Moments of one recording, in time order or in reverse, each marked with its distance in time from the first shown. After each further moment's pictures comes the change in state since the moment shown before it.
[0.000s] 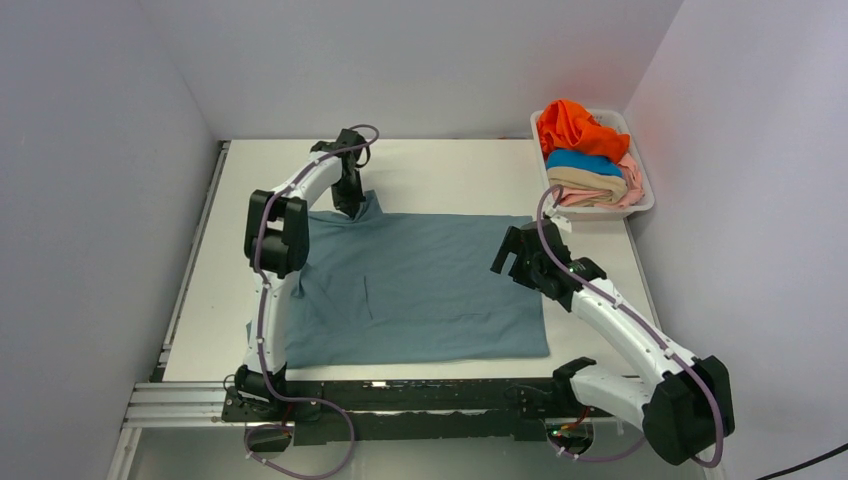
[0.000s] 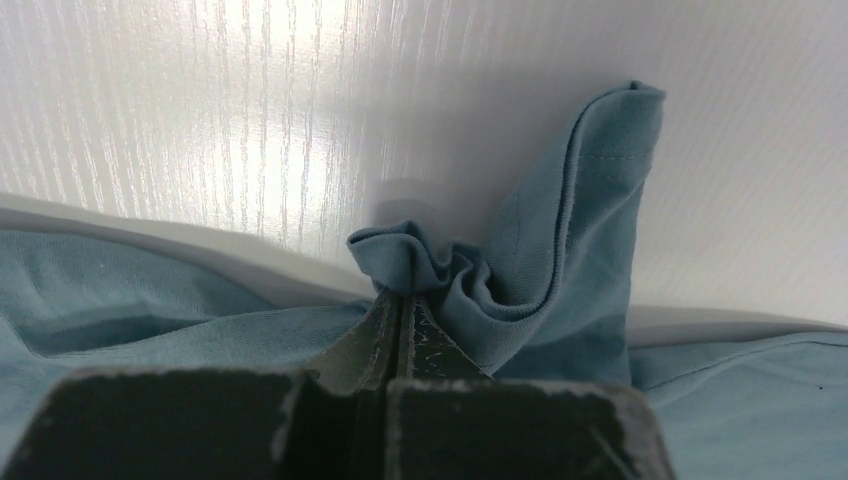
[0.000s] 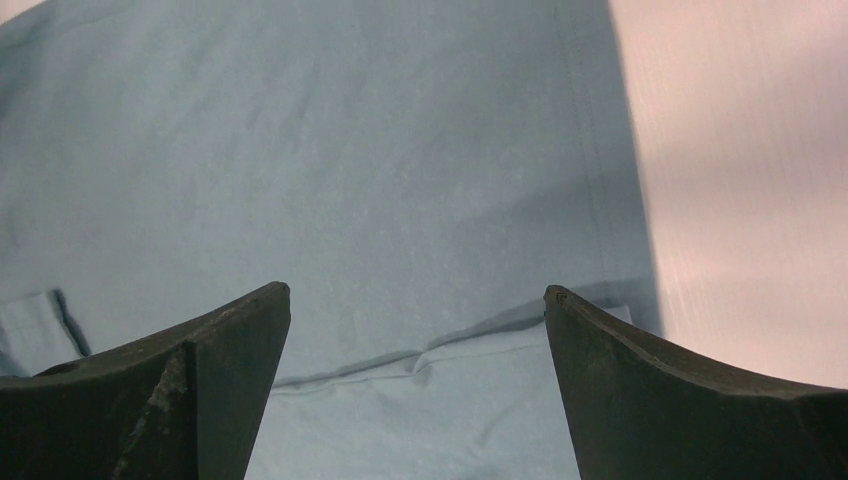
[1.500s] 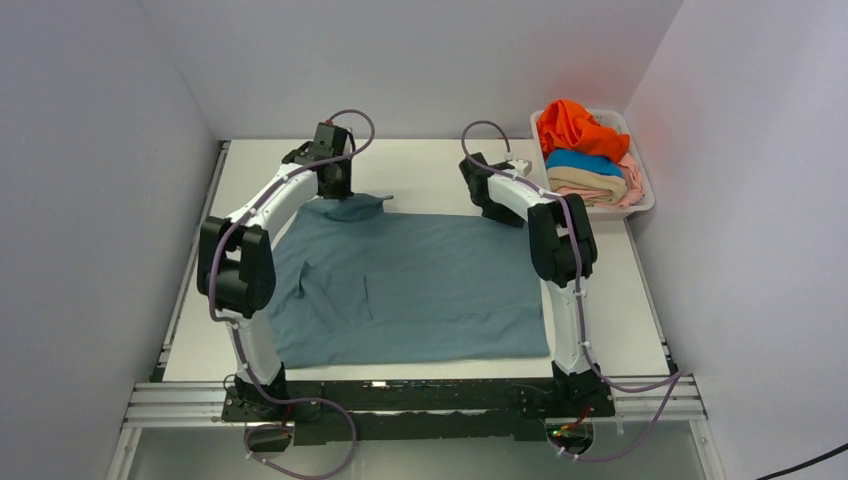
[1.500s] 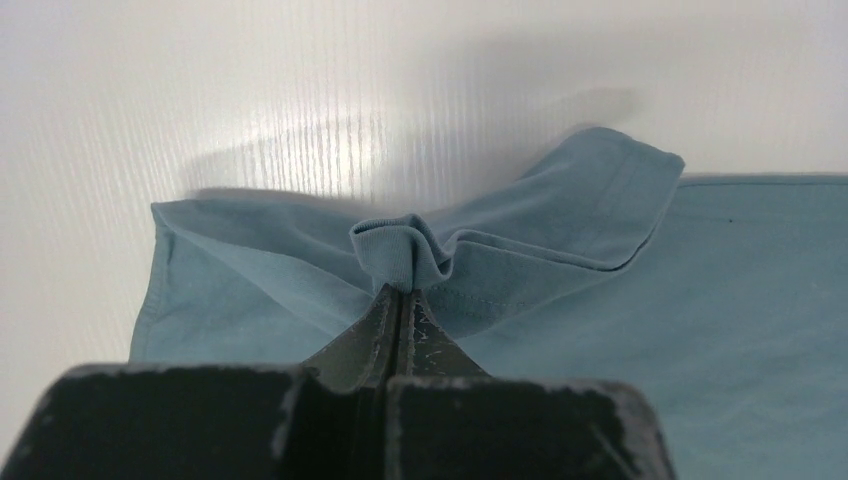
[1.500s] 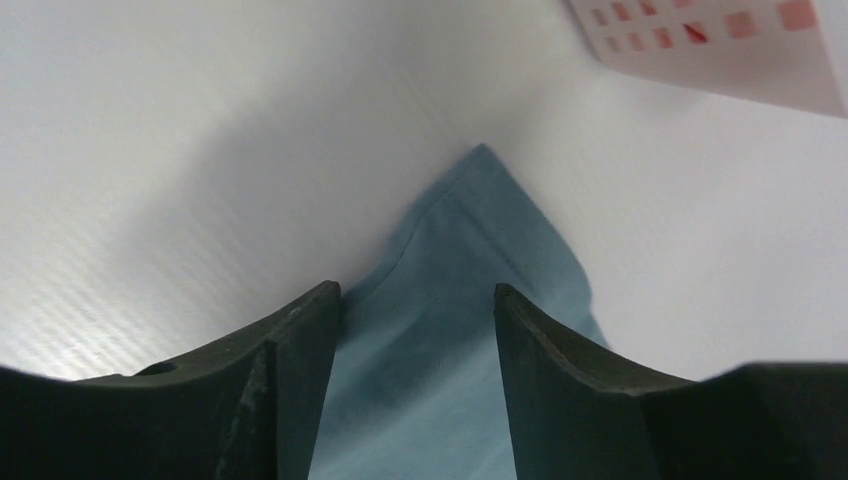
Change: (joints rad) left arm -0.014 -0.460 -0.402 0.302 -0.032 0.220; right arm -0.045 1.206 1.029 -0.323 0.518 0.087
